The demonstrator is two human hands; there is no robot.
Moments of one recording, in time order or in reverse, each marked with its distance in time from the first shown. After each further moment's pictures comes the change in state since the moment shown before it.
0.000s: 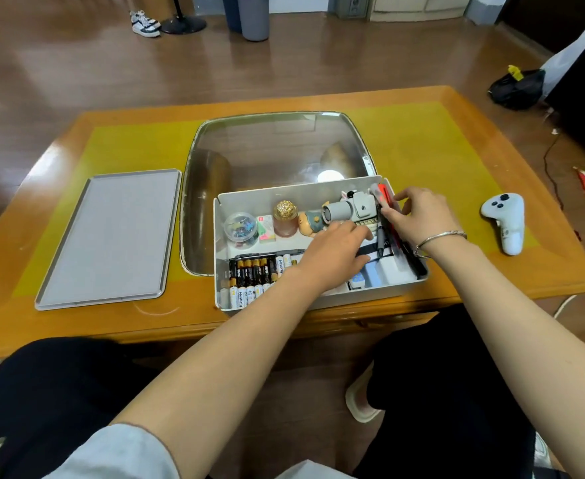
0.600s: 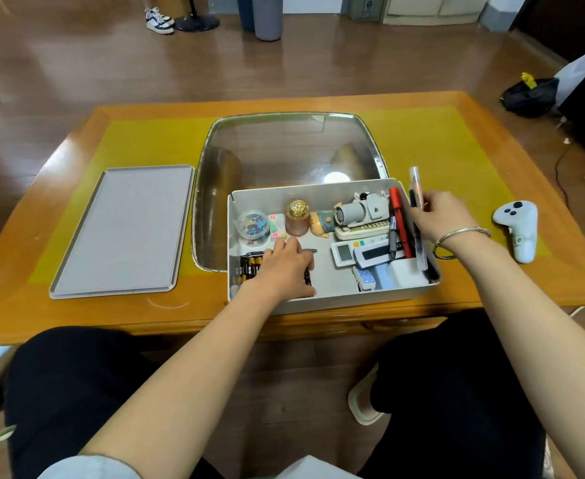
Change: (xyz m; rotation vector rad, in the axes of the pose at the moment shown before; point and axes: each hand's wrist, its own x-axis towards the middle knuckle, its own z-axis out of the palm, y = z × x) left_hand -0.054 -0.070 0.003 0.144 -0.177 -0.260; right_hand 0.004 -0.005 -0.011 0.091 -0.123 0.092
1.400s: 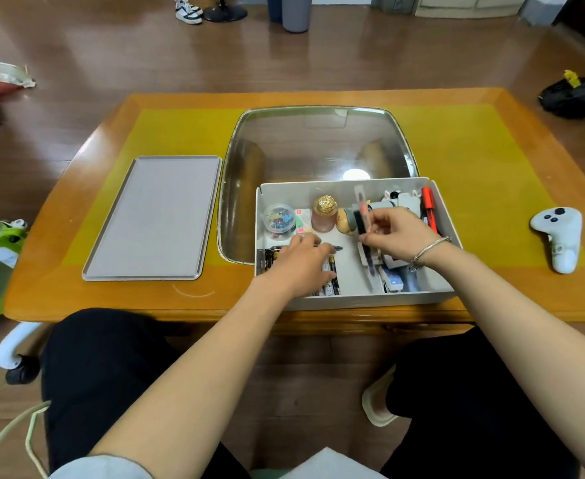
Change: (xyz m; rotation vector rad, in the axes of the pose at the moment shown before) left_hand -0.015 -0.011 -0.012 -0.129 0.005 -0.024; right_hand -0.026 -0.066 0.049 0.259 -0.376 -0.355
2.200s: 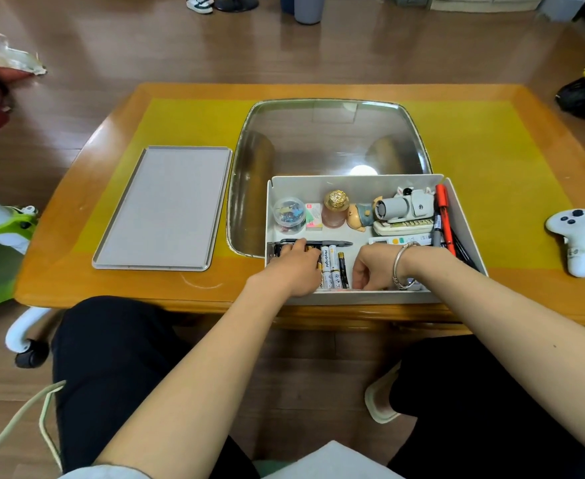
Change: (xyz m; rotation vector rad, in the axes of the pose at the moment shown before) left_hand -0.012 -0.014 -0.001 -0.043 -0.229 -0.225; right_hand 0.012 -0.002 0.040 -0.551 -0.637 -0.004
